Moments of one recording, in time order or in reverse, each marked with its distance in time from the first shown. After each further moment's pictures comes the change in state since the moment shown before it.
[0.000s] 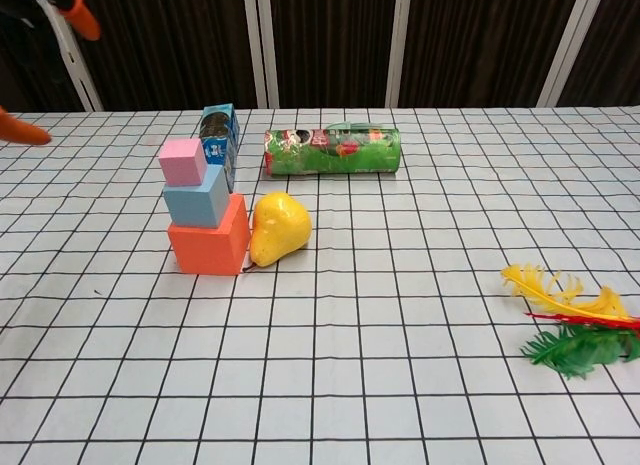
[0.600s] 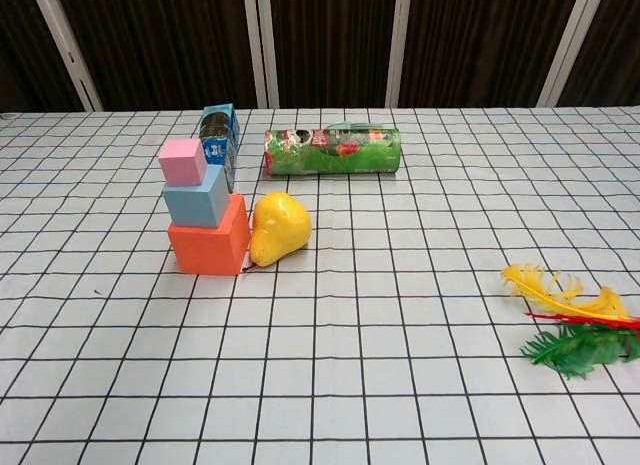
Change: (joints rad) left arm 0.430 0.077 0.204 0.767 0.436 -0.111 -0.856; right arm -0.009 -0.029 0.010 0.002 0.002 0.045 -0.071
